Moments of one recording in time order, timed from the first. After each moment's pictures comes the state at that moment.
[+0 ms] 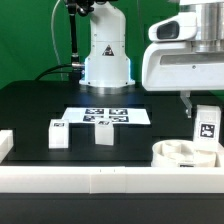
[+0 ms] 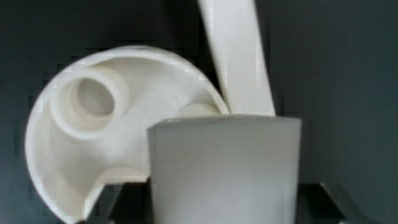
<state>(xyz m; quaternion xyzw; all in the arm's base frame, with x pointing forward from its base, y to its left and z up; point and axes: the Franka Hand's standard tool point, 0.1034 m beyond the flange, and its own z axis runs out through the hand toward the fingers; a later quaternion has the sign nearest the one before) 0.604 0.123 0.085 -0.97 0.22 0.00 0.06</state>
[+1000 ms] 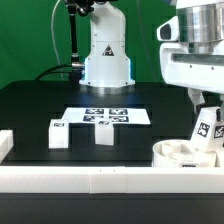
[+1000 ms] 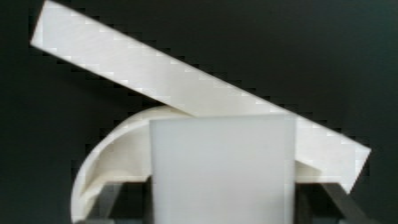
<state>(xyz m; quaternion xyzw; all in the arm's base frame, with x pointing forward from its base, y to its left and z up) 0.605 0.128 0.085 -0.82 0.56 0.03 0.08</state>
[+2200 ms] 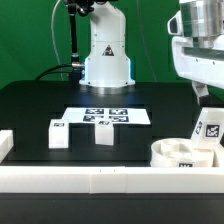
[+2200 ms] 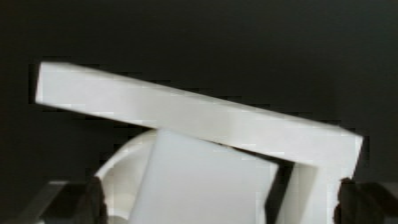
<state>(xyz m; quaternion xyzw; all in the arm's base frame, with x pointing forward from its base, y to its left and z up) 0.606 0.136 0.094 -0.81 0.58 0.04 0.08</state>
